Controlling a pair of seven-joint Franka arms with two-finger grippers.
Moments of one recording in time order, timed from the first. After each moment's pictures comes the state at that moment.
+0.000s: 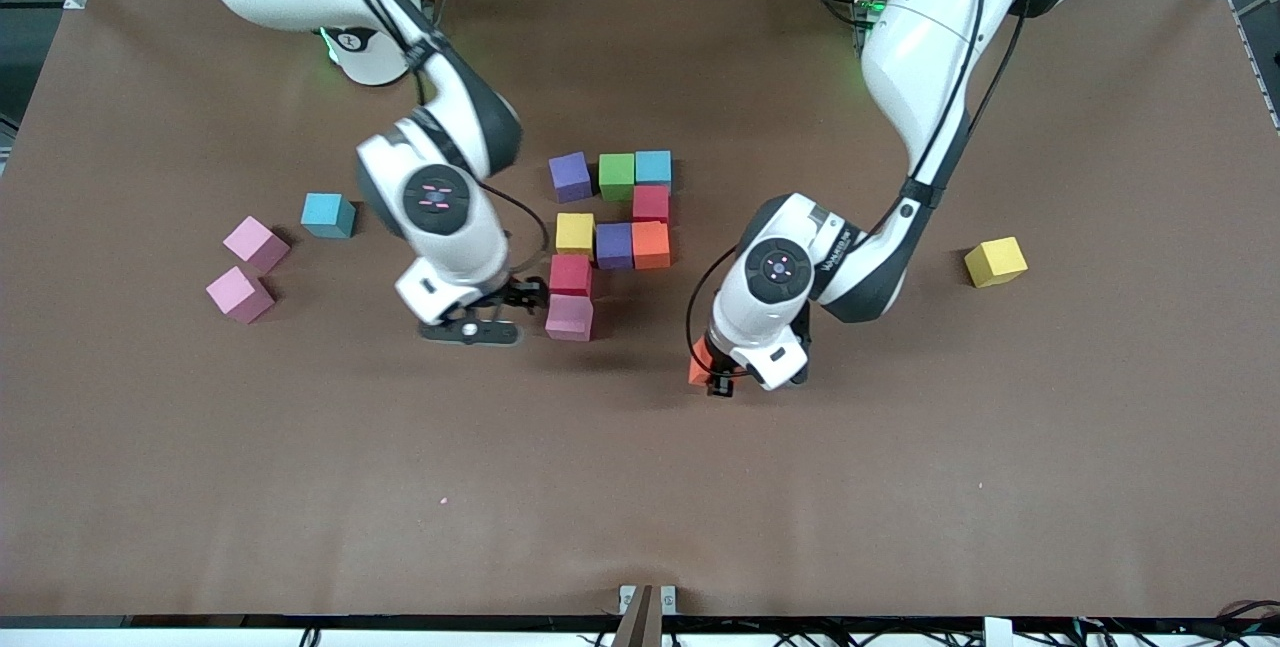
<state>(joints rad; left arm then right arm) -0.47 0.82 -0.16 -1.35 0.07 2.30 -2.06 0.20 0.44 0.32 -1.69 -0.18 2.06 0.61</state>
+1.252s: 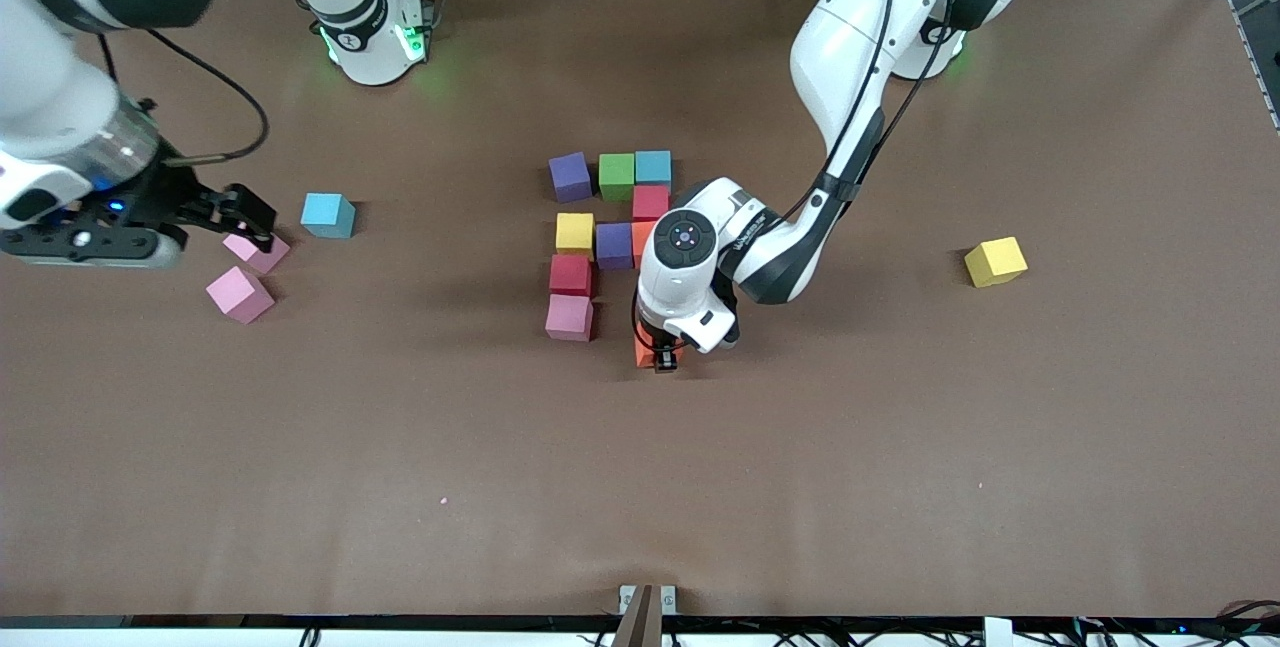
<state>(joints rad) -0.65 0.93 -0.08 -1.26 0.07 2.33 -2.40 -0.13 0.05 0.27 -1.59 -0.04 1.68 0.18</state>
